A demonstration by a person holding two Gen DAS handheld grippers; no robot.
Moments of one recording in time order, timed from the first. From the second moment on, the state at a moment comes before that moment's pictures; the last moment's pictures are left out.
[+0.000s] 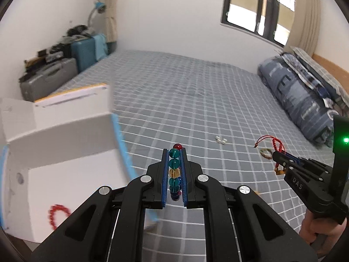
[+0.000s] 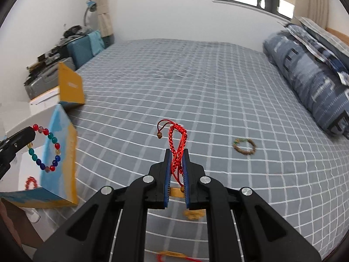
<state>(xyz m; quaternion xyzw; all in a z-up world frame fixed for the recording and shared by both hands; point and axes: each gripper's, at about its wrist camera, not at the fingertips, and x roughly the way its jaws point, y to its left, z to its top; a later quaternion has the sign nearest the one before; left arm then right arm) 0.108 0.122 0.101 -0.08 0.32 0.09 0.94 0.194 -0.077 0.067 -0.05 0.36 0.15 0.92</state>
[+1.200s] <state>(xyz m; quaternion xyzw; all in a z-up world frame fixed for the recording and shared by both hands) 0.008 0.340 0.041 -0.15 0.42 0.26 0.86 0.128 0.219 0.015 -0.17 0.45 0.31 0.82</state>
